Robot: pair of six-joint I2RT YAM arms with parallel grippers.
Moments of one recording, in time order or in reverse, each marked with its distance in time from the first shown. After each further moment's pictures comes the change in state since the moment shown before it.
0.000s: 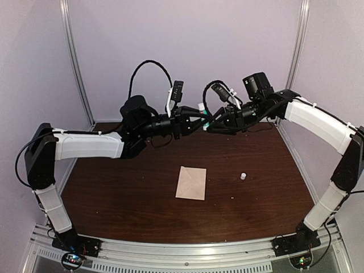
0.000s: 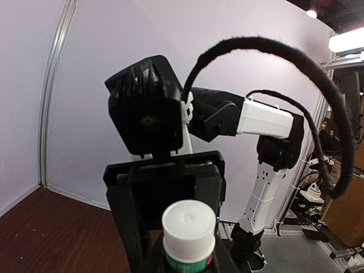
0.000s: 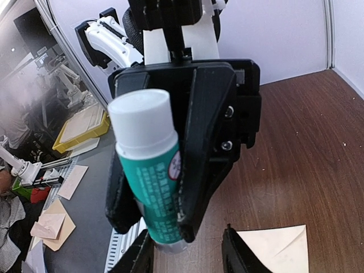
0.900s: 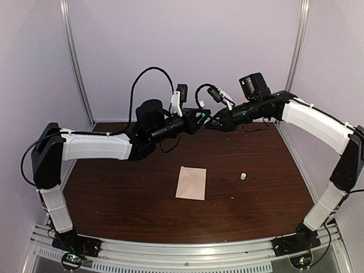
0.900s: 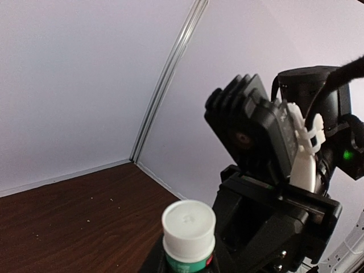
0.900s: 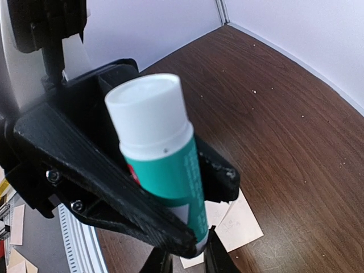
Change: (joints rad) left arm -0.055 0.062 0.064 -0.193 -0.555 0.015; right arm 0.027 0.010 -0.002 0.055 0.480 0.214
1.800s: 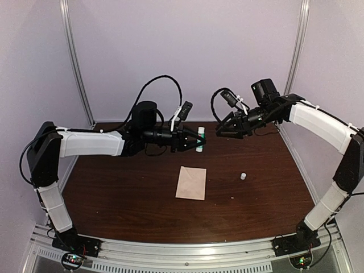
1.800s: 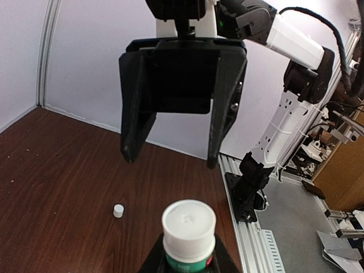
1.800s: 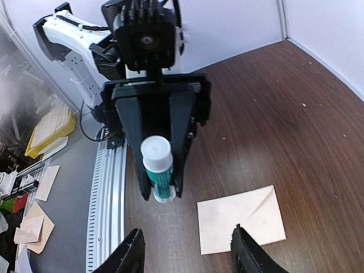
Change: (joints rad) left arm 0.110 -0.029 -0.064 -0.207 0.688 0.171; right arm -0.149 -0.054 -0.103 -0.095 -0.377 -0.274
